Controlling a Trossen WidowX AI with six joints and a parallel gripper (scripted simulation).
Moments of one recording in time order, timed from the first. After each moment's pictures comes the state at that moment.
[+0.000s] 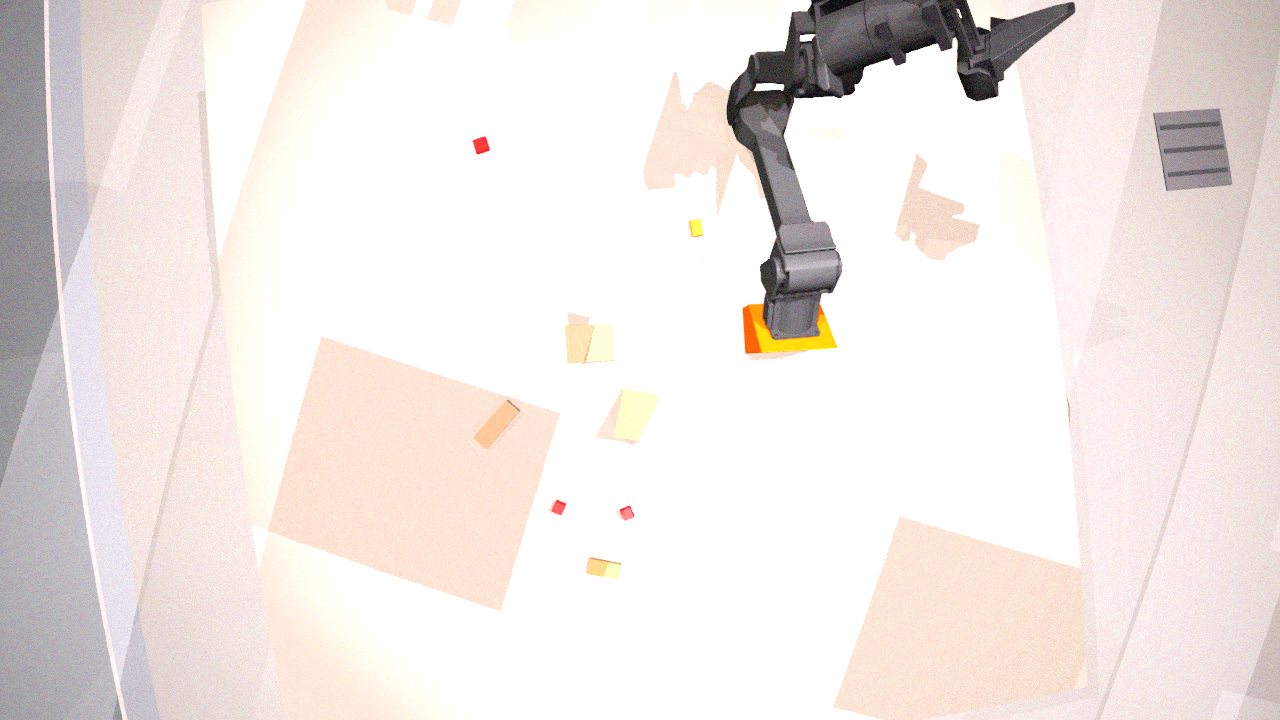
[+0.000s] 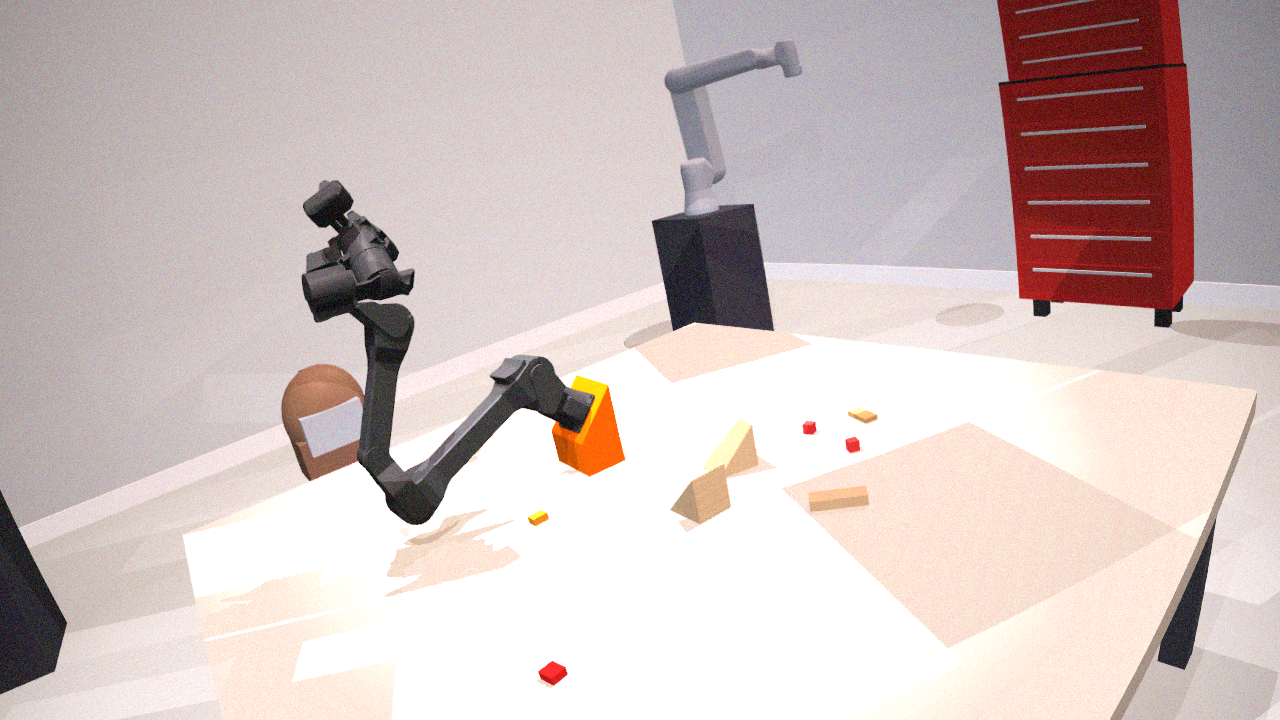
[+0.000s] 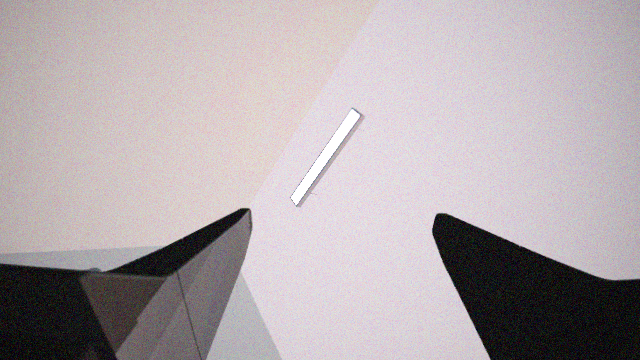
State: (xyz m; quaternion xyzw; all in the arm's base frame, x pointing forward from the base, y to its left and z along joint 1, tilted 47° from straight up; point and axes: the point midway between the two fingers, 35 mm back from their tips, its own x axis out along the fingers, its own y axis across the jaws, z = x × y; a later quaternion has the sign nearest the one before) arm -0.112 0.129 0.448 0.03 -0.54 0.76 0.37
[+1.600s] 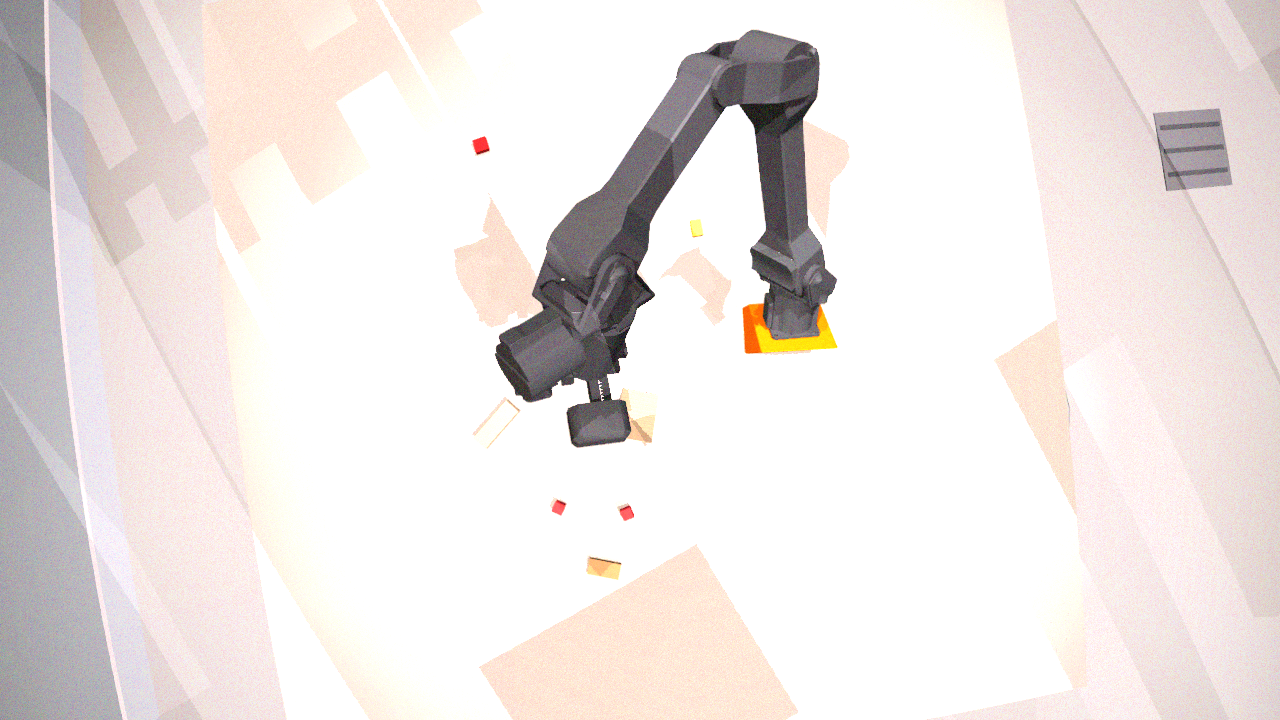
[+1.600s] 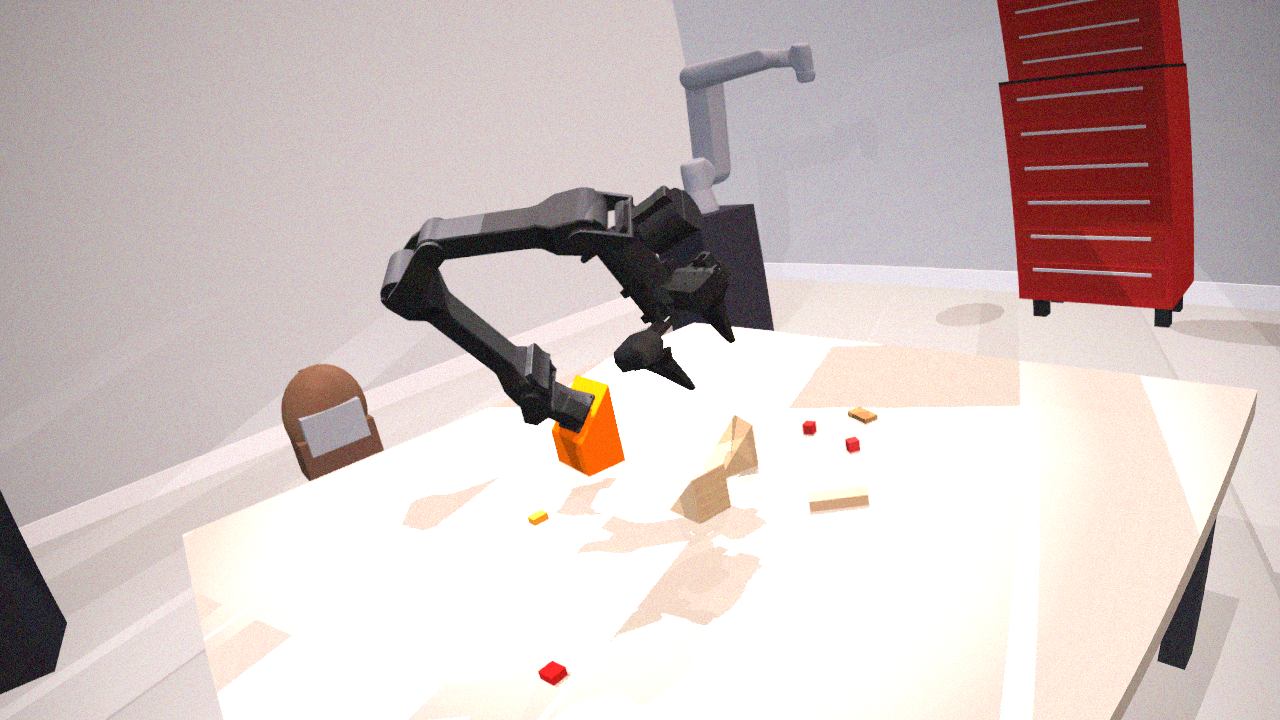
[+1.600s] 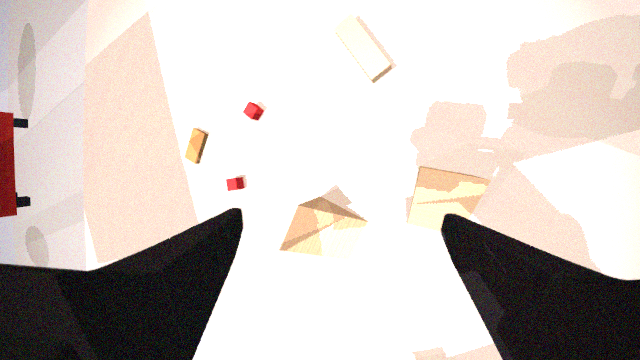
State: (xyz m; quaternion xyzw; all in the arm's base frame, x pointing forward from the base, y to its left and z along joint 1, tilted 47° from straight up) arm 0.283 0.121 0.052 0.20 -0.61 0.10 -0.76
